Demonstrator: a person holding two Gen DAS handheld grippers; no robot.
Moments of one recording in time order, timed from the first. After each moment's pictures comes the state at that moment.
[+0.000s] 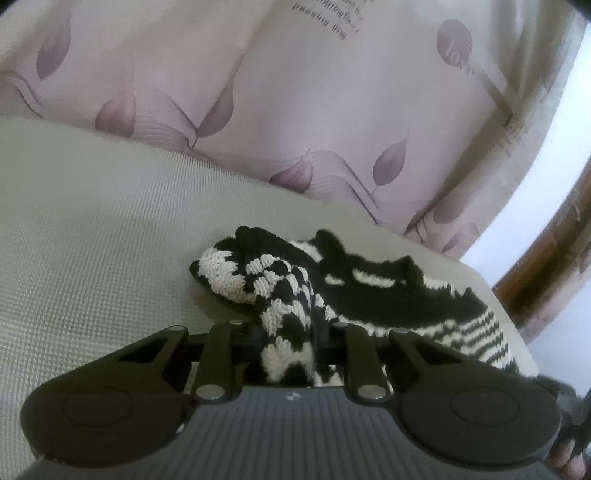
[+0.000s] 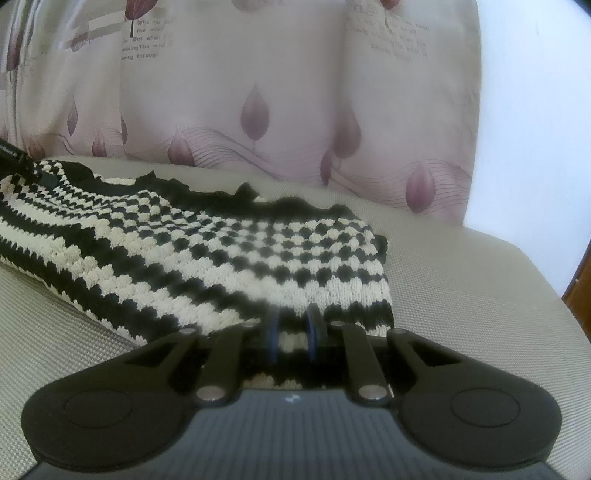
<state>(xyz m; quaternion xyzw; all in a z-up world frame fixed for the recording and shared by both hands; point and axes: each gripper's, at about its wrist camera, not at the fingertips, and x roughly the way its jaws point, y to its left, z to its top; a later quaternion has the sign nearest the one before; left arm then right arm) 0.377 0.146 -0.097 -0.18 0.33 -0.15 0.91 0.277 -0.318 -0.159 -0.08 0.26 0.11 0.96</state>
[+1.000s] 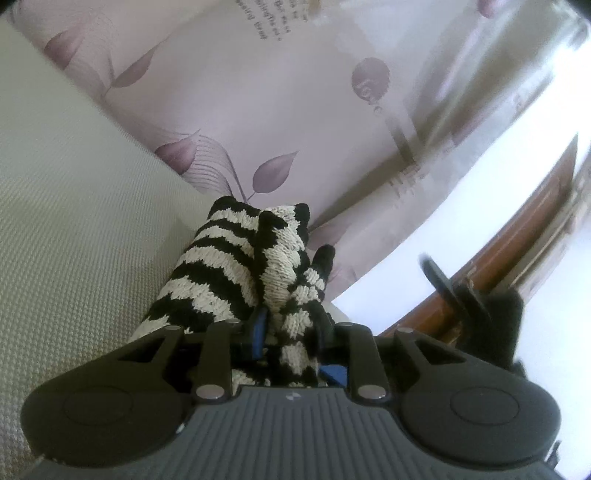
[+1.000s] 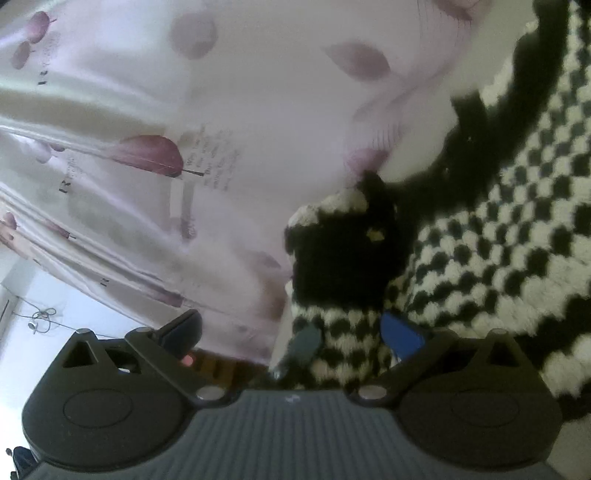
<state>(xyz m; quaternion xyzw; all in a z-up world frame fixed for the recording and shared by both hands) 0.320 0.077 -0.131 -0.35 0.22 -0.27 0.87 0.359 -0.251 -0.152 0.49 0.32 0.36 0.73</state>
